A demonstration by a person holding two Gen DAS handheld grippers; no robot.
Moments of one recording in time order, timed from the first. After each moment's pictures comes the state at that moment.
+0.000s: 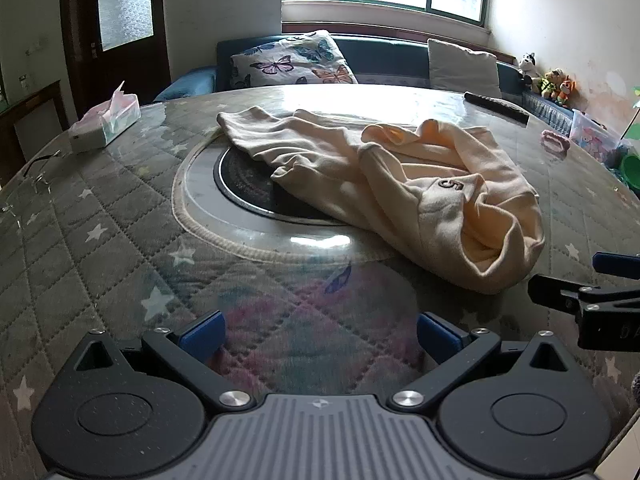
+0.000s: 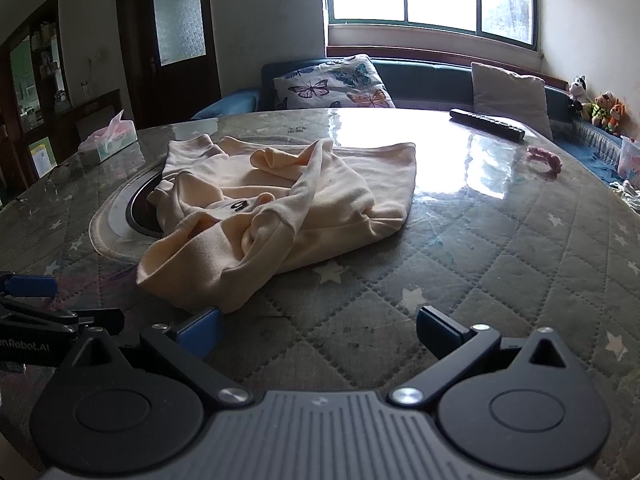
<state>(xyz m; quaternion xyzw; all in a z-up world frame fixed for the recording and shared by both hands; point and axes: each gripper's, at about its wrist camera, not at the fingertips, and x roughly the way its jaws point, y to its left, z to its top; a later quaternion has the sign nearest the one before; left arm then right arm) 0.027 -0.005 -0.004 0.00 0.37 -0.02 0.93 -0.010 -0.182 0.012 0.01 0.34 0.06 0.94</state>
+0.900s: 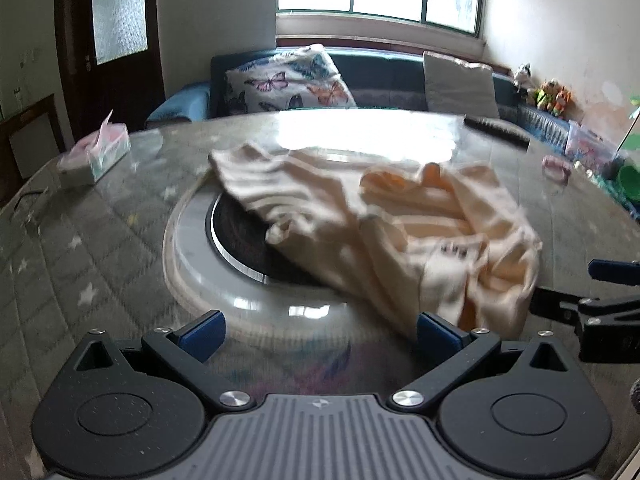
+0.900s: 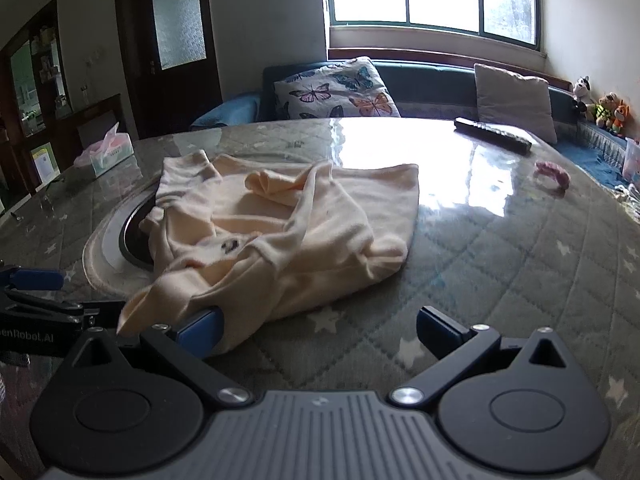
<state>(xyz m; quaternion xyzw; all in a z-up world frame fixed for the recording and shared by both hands) 0.065 -0.005 0.027 0.00 0.35 -0.03 0.94 0.022 -0.187 0.032 0.02 0.33 0.07 0.94</state>
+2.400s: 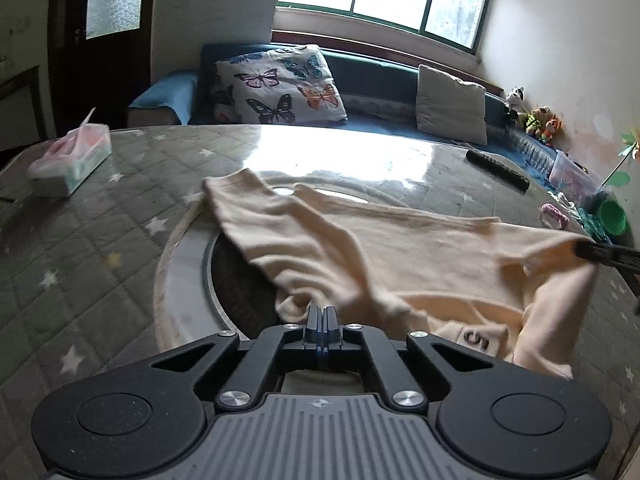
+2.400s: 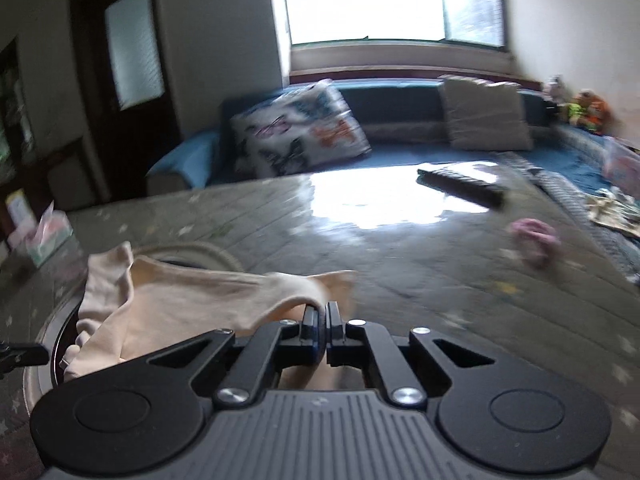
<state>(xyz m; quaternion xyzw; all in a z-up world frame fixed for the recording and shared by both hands) 0.124 0.036 0.046 -0.06 0.37 -0.07 0.93 0.112 -0.259 0.067 0.06 0.30 0.00 0.95</state>
